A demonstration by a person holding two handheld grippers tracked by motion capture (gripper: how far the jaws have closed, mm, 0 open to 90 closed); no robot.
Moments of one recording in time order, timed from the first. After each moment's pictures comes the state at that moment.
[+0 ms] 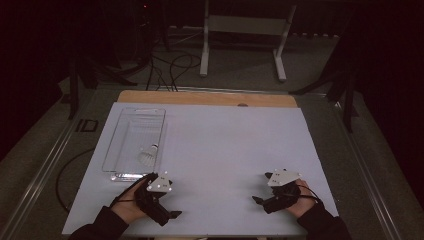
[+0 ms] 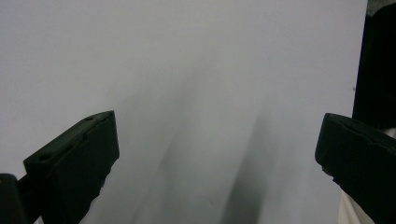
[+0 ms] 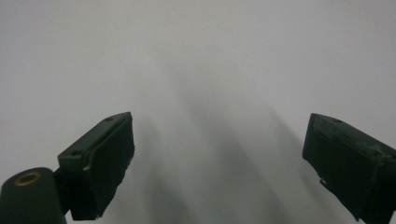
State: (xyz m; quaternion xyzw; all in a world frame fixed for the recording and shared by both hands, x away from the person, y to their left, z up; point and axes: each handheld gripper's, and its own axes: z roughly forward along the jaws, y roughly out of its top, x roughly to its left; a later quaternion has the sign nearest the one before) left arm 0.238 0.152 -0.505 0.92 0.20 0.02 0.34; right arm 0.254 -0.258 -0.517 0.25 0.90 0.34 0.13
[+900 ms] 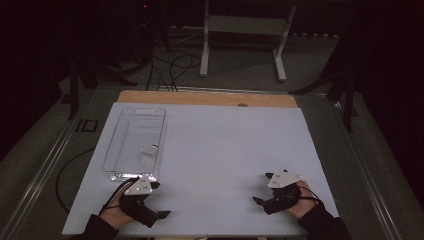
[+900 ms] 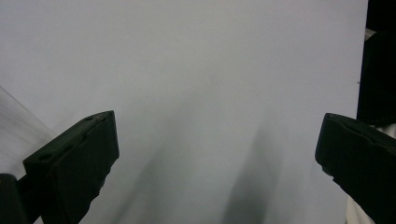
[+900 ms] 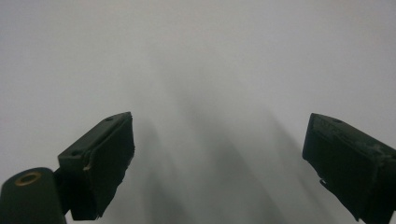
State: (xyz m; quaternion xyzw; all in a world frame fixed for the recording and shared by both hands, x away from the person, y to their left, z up) left arm 0.229 0.193 -0.524 0.88 0.25 0.03 0.41; right arm 0.250 -0.257 -0.516 0.24 0.90 0.34 0.15
